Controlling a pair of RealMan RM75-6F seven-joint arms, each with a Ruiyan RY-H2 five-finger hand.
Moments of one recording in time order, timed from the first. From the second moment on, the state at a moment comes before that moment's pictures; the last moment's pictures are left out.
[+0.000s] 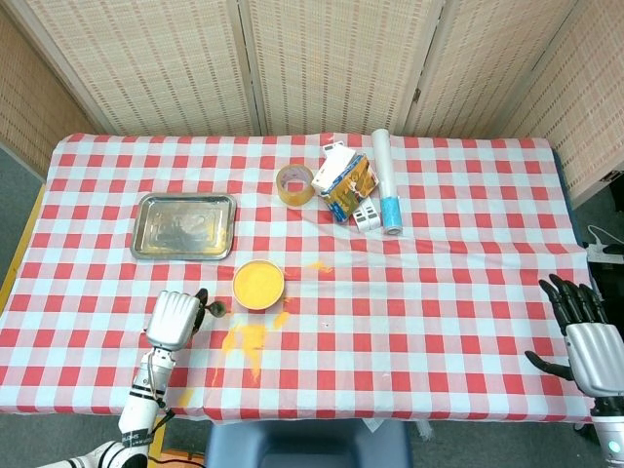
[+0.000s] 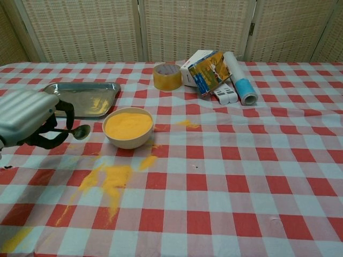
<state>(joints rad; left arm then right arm) -0.43 -1.70 -0.17 -1.39 1.36 1.32 0.66 0.04 -1.05 0.03 -1.66 -1.55 1.50 0.04</state>
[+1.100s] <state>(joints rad) -0.71 -1.94 -0.30 -1.28 1.13 1.25 1.14 0.04 -0.99 0.03 -1.65 -1.55 1.51 0.19</state>
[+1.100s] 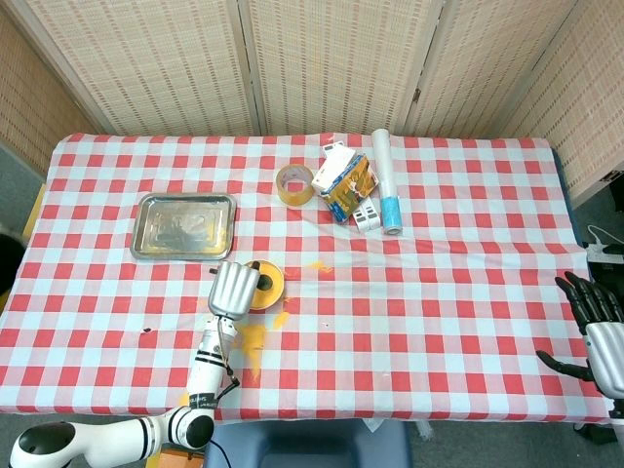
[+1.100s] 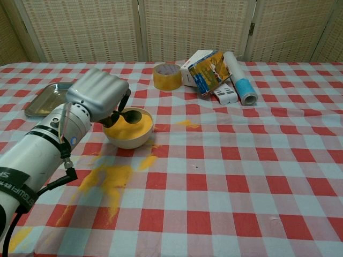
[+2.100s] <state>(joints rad) -0.65 -1.82 -0.18 -1.40 1.23 1.38 0.97 0.02 -1.00 0.02 -1.65 -1.58 1.54 0.17</state>
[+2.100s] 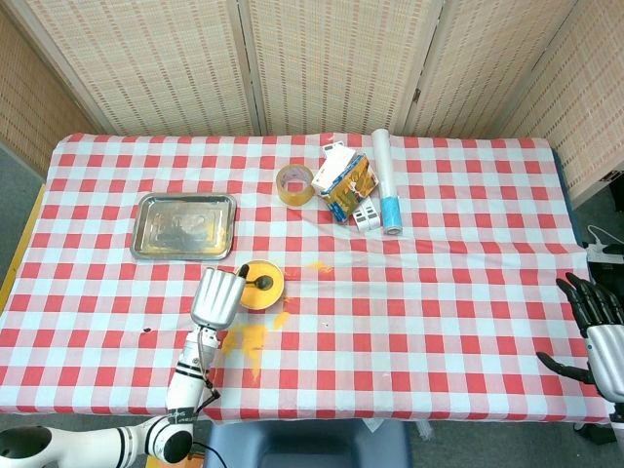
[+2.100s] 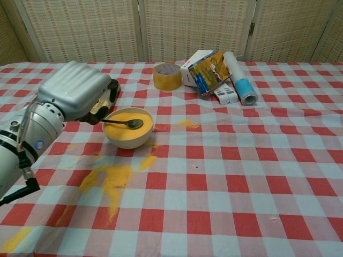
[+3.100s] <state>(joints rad) -0.56 -1.77 -0.04 -0.98 1.50 1.35 0.21 0.01 -1.03 0.01 -1.67 -1.62 1.55 0.04</state>
